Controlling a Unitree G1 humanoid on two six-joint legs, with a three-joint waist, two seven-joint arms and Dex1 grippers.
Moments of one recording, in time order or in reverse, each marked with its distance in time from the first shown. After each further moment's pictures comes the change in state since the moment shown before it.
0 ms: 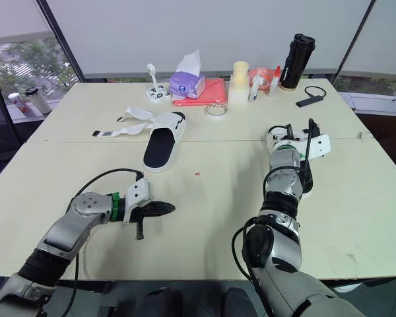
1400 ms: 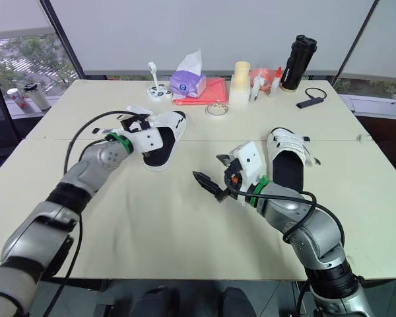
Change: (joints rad) left arm -0.651 -0.090 -0.197 0.869 0.732 -0.464 0.832; right arm 0.578 -0.490 0.862 -1.045 -0.017 0.567 0.711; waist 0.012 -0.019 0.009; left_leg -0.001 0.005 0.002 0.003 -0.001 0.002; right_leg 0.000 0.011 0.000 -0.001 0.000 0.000
